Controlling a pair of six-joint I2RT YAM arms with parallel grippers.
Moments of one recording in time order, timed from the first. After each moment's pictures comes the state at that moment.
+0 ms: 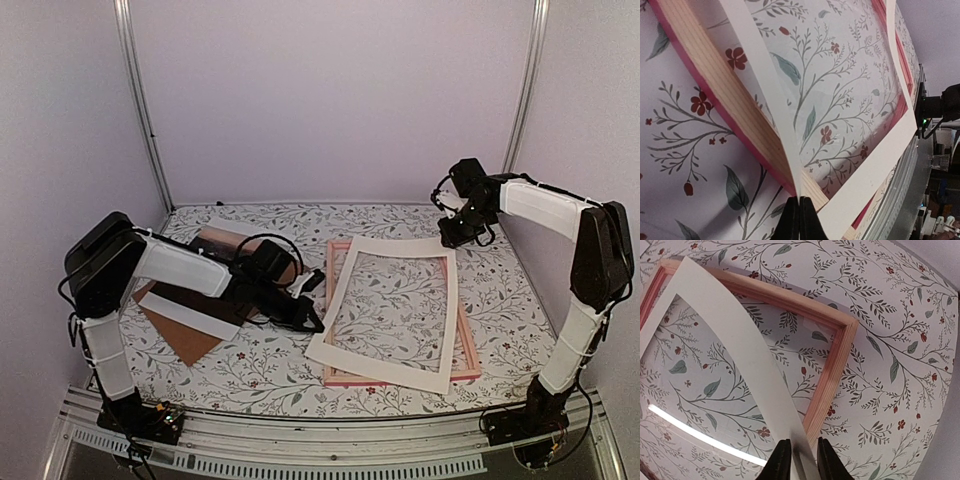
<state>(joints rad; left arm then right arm) -0.77 1.91 1.03 -0.06 0.56 -0.42 0.31 1.79 1.47 -0.75 0.07 -0.11</state>
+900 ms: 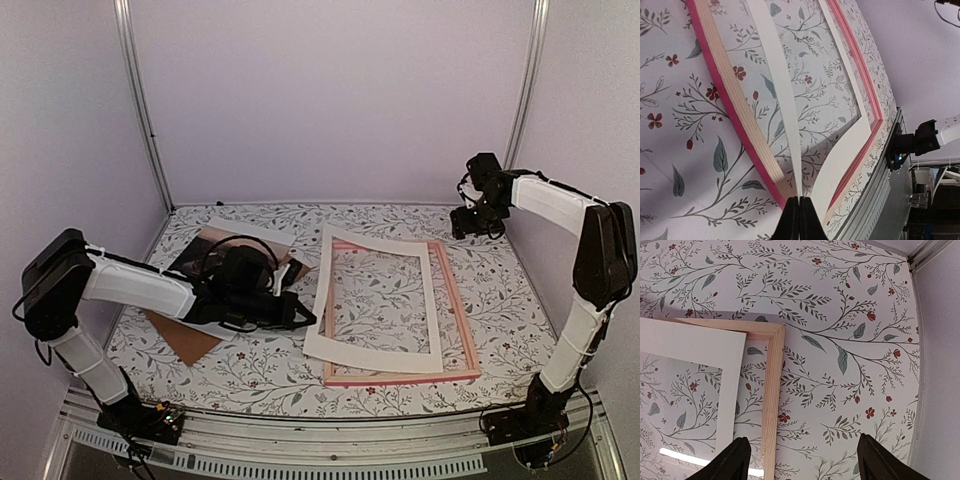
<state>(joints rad) -0.84 1.63 0.76 0.21 0.40 -0.72 0.22 1.79 1.49 -0.74 0.17 0.05</state>
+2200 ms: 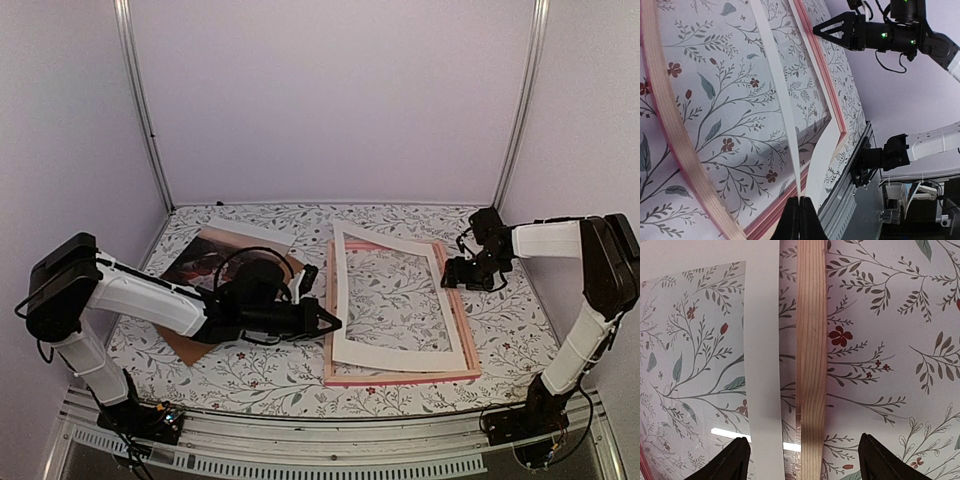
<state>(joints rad) -1.00 1.66 0.75 0.43 0.27 -0.96 0.21 1.70 1.00 -0.45 -0.10 0.24</state>
